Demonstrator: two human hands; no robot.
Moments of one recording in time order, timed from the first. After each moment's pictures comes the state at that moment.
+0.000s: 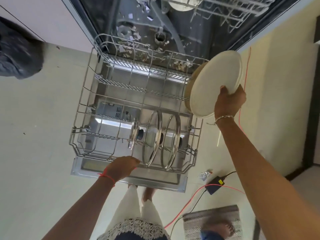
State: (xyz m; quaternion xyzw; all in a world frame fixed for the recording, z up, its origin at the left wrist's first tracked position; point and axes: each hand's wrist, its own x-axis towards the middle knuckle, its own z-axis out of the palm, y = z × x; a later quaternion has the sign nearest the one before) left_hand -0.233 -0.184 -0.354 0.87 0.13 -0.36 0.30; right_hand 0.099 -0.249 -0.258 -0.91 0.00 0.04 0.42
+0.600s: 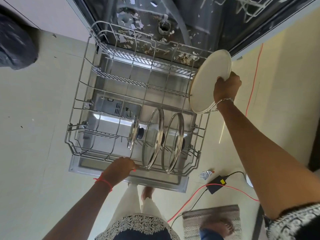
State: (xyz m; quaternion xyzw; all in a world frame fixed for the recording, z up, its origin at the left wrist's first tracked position) left_hand -0.245 -0.188 -0.383 0.88 0.13 -0.35 0.31; right_hand 0.138 -0.218 -0.315 -0.95 -0.04 0.14 0.27
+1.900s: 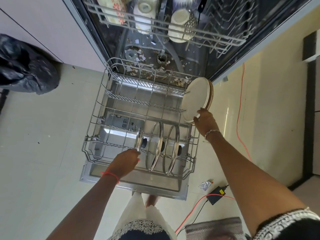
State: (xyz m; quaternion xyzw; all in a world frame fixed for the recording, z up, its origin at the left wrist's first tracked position) left_hand -0.207 -0.162 -0.289 0.89 0.23 -0.27 0.29; right_hand 0.079 -0.266 -0.265 -0.91 -0.27 0.29 0.10
